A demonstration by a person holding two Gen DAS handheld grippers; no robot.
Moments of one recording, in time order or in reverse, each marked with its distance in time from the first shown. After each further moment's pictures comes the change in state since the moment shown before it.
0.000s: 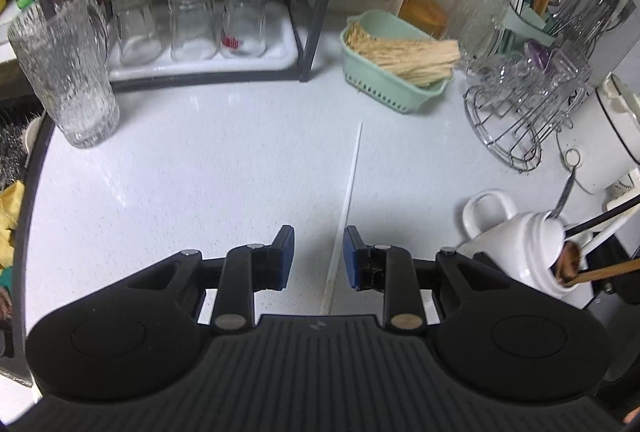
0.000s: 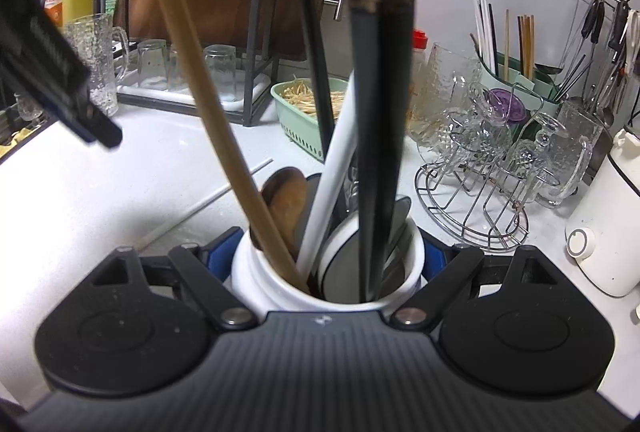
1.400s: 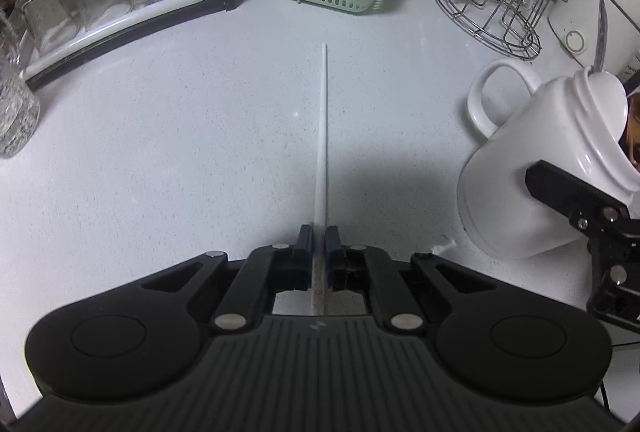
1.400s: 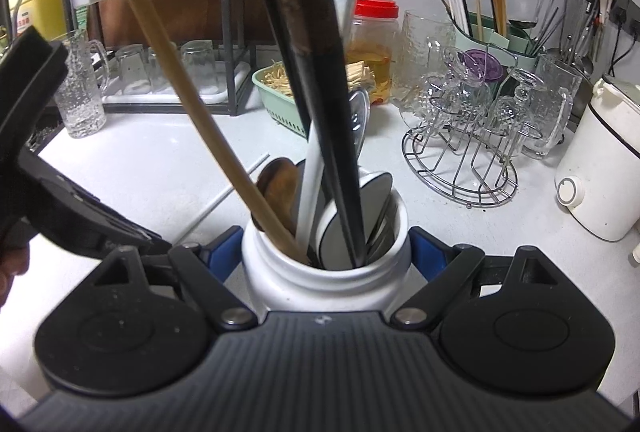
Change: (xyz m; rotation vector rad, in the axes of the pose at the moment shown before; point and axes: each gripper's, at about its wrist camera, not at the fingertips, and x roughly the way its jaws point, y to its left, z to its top) left arm 0.076 -0.037 -0.038 0.228 0.108 0.007; right arm -0.012 -0.005 0.007 0.127 0.096 -0.015
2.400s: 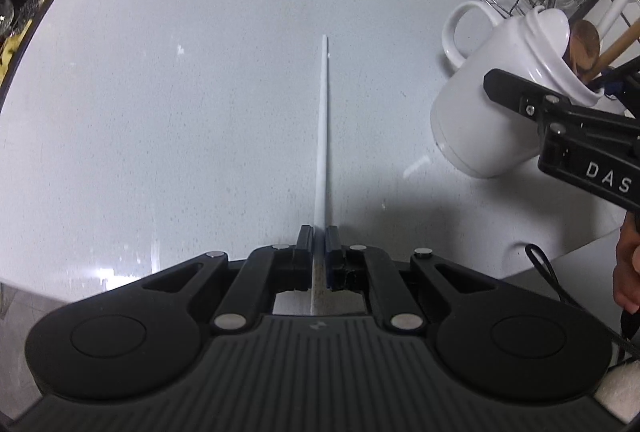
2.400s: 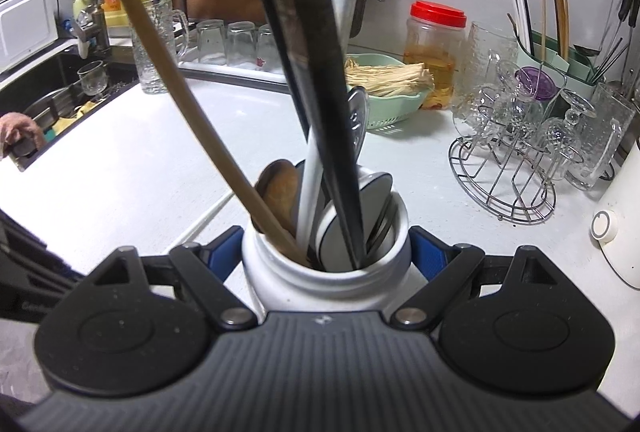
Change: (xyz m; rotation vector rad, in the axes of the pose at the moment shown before) left arm -0.062 -0.047 -0.111 -0.306 0.077 0.044; right arm -0.014 -0.026 -0.011 -0.174 0.003 0.216
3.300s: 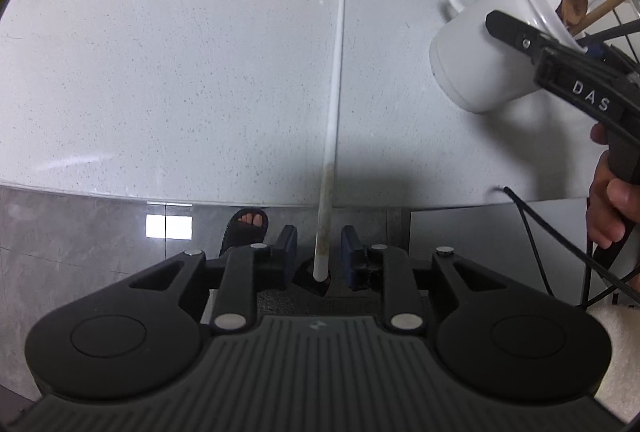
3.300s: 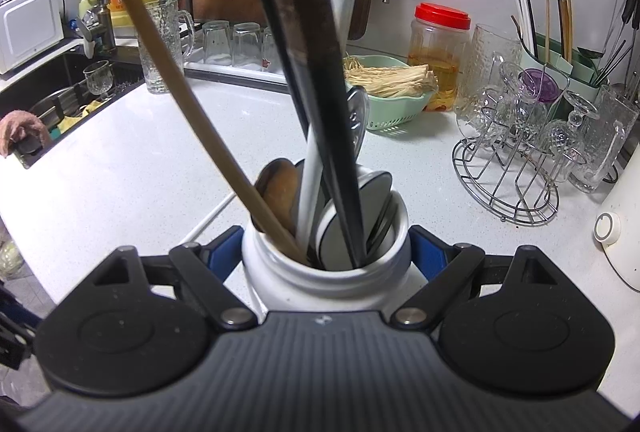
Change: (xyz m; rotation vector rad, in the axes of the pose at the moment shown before) left arm -0.011 0.029 -0.038 -0.084 0.149 -0.105; right arm -0.002 -0.001 -0.002 -0.008 -0.009 0.011
